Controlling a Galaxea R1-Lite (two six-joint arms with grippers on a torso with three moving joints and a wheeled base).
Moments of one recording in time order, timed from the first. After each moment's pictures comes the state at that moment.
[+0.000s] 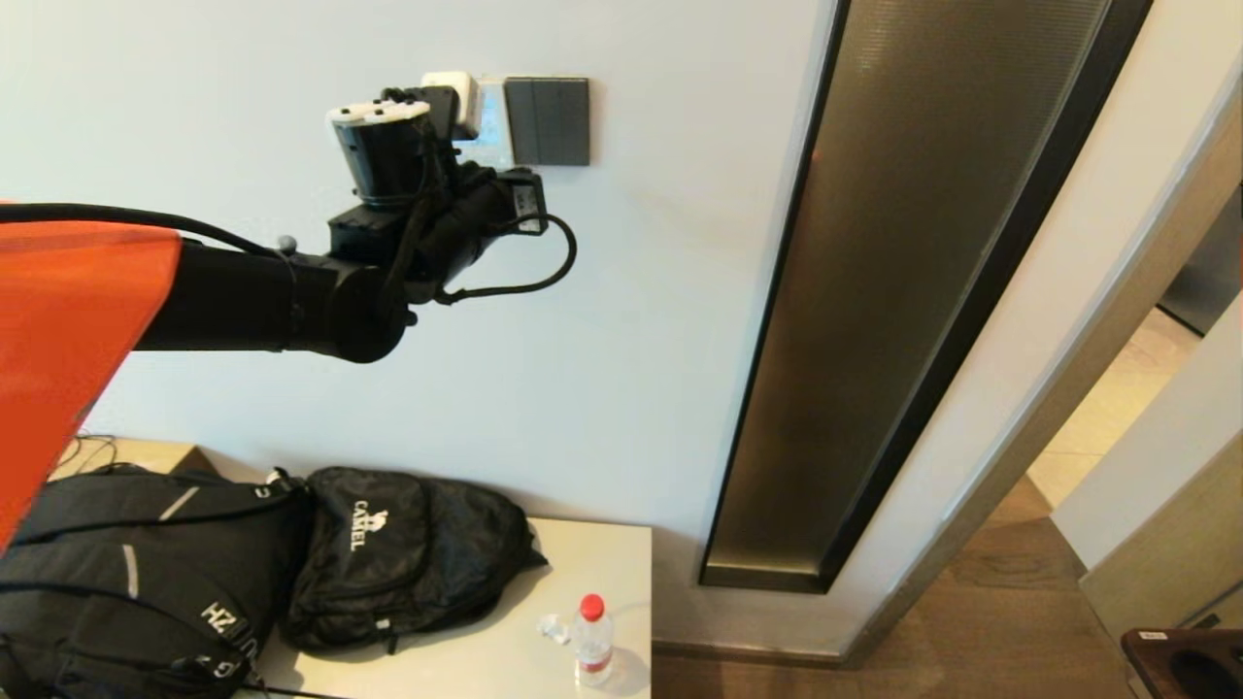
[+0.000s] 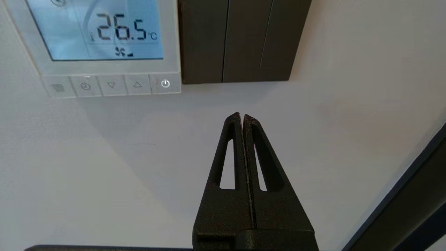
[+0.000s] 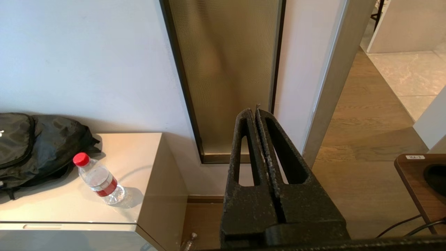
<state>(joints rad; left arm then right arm) -0.46 2.08 -1.61 -0.66 0.10 -0.02 -0.01 0.01 0.00 -0.01 0.01 0.00</state>
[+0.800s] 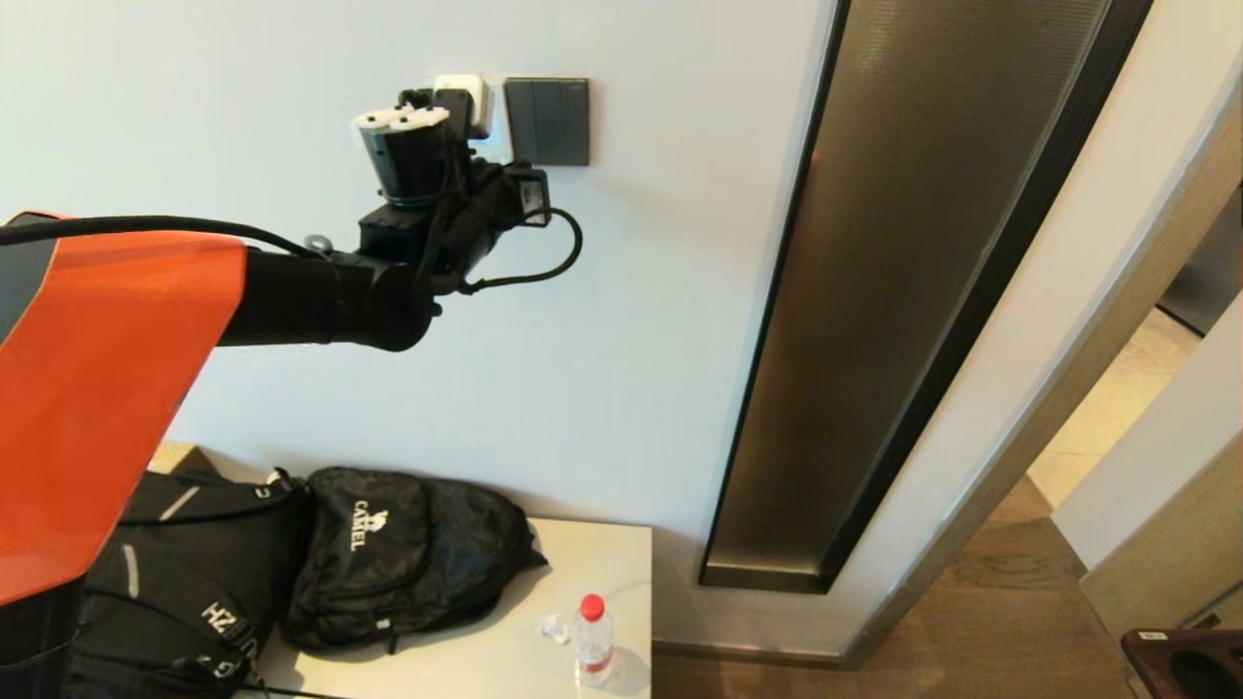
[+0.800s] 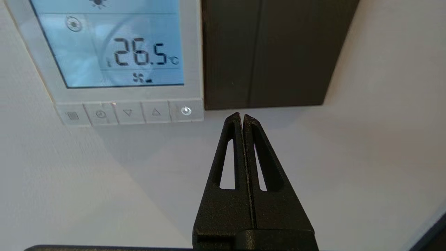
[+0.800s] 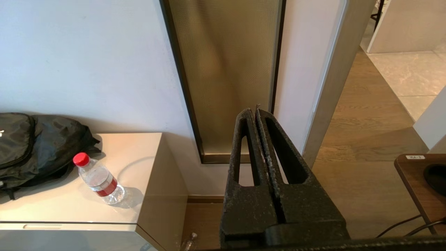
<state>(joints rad) -0.44 2.19 -1.77 -0.66 0.15 0.02 -0.01 0.01 0.00 -0.01 0.01 0.00</state>
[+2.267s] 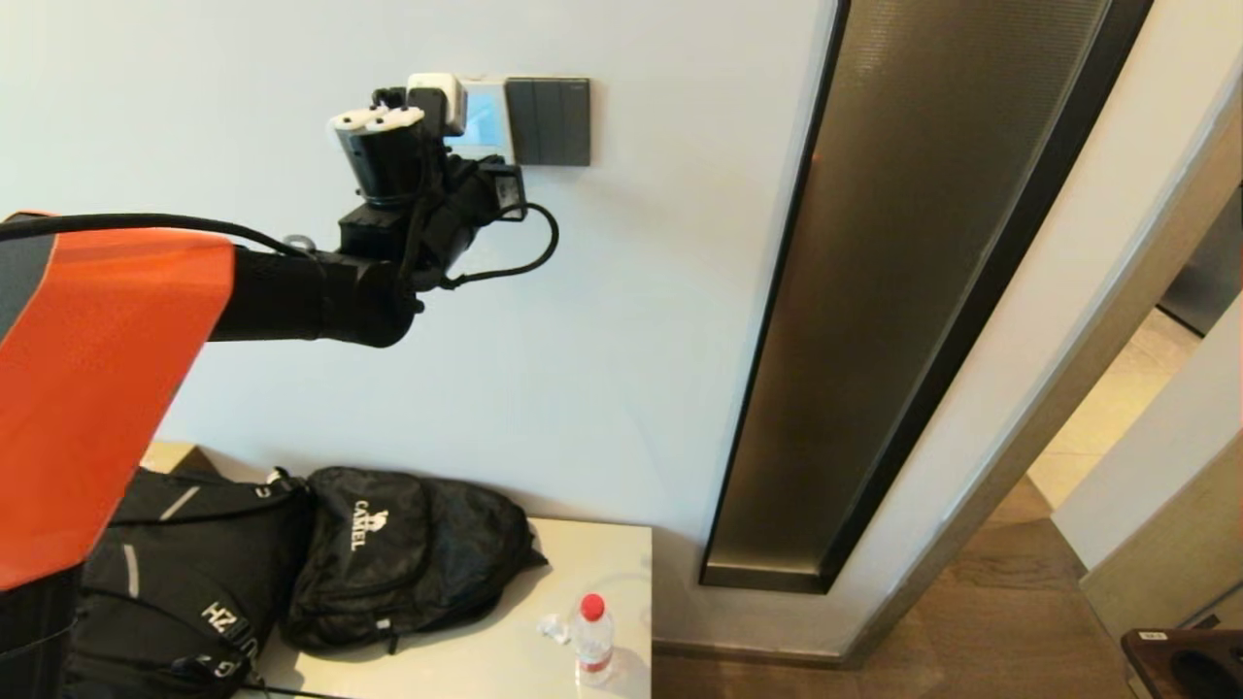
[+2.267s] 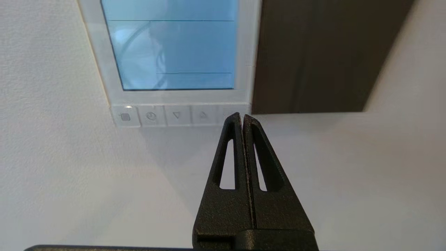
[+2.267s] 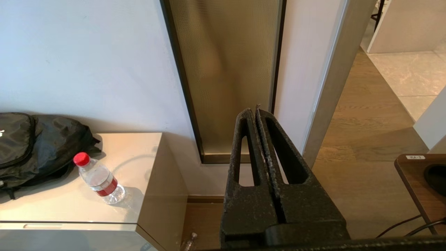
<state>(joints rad) -0.40 2.18 -1.75 -0.70 0.16 0.03 -0.01 0.01 0.00 -0.01 0.01 0.00</state>
